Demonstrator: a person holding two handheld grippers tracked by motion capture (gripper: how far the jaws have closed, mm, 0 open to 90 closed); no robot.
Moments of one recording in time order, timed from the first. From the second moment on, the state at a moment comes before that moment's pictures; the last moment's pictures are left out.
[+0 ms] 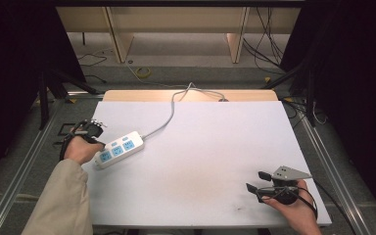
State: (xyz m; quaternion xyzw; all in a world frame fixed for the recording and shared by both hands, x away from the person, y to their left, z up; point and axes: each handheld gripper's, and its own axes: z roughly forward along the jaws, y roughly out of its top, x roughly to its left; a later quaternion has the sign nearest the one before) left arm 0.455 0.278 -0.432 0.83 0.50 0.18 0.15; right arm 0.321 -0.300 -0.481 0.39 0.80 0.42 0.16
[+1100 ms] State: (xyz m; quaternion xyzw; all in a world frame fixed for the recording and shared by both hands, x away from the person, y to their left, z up) left arm 0.461 0.278 -0.439 0.85 0.48 0.18 0.13; right arm 0.320 -0.299 -0.481 0.39 0.80 0.42 0.16
